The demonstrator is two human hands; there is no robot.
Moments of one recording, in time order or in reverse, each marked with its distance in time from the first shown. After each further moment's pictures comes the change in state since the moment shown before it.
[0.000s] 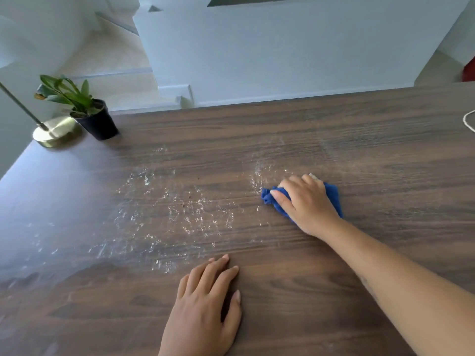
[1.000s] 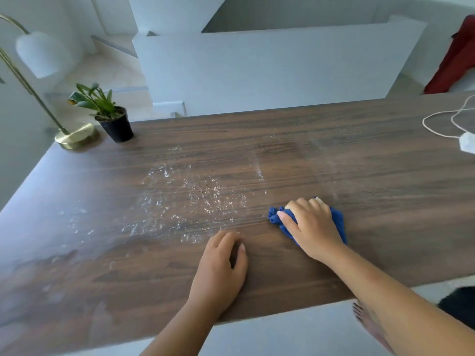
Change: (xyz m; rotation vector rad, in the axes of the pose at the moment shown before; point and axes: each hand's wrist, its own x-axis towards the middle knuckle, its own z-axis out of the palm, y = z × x) left_hand -0.007 -0.009 -0.021 -0.370 0.058 -0.076; right_hand -0.101 -0.066 -0.017 -0.037 0.047 0.131
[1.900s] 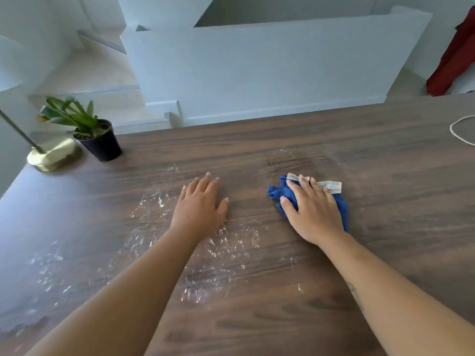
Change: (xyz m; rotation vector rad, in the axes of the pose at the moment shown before) left_hand 0.205 -0.083 -0.024 0.498 -0.219 -0.041; right_hand 0.122 0.008 0.034 -0.102 -0.182 0.213
